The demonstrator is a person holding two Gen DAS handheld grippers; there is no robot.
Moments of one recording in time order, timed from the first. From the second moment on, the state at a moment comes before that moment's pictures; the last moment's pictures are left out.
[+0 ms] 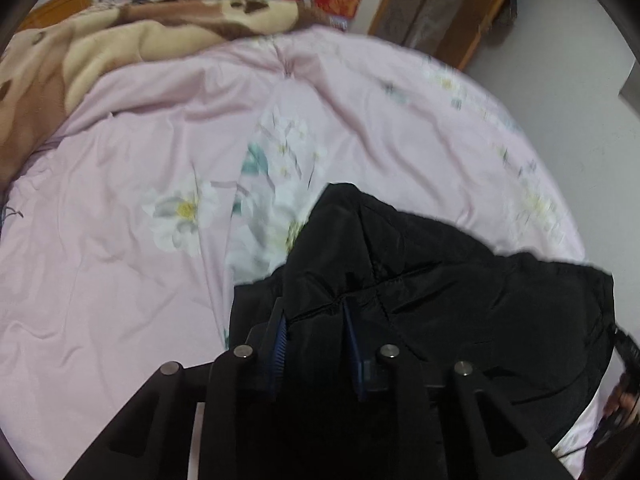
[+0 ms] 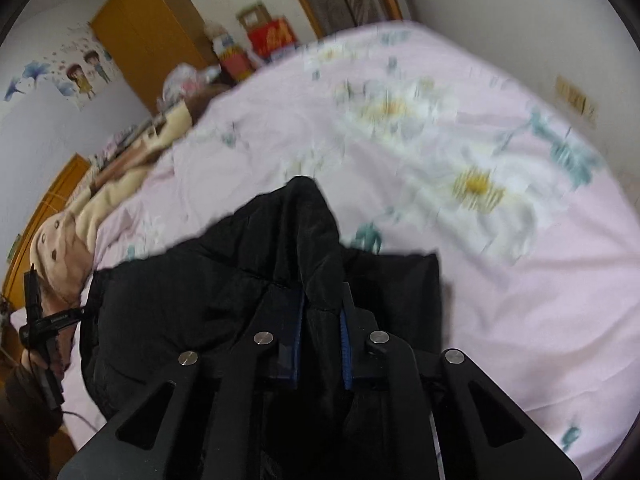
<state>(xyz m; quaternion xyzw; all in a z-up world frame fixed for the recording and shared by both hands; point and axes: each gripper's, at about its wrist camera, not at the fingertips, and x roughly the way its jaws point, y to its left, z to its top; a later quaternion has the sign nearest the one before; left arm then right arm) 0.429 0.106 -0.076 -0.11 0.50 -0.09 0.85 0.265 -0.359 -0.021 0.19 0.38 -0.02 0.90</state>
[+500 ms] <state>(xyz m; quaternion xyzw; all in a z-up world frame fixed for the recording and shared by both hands) 0.446 0.072 -0.141 -0.04 0.55 -0.06 0.83 0.307 -0.345 -0.107 0.12 0.53 -0.10 0.84</state>
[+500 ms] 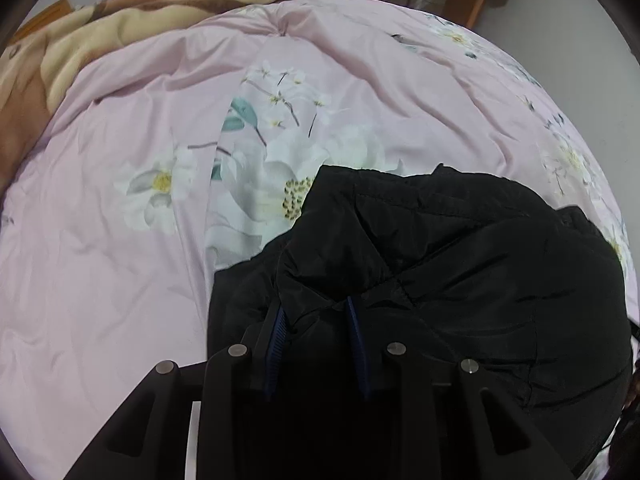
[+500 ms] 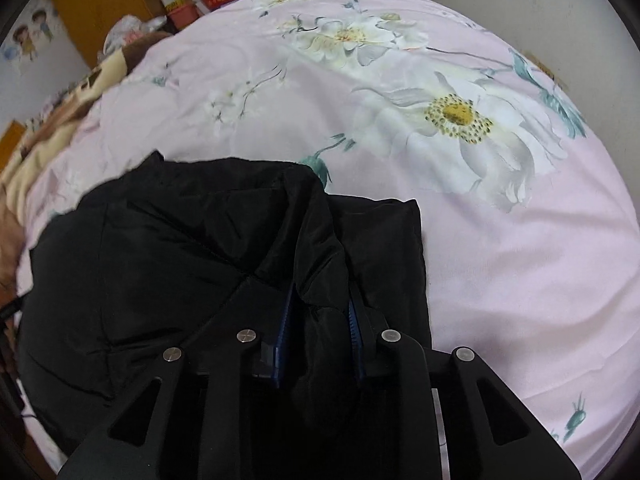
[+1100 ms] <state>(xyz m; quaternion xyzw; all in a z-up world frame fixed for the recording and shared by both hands) 0.357 0.028 -0.035 -0.08 0.46 -0.12 0.88 0.248 -0.254 0.016 0.11 0.37 -0.04 0.92</state>
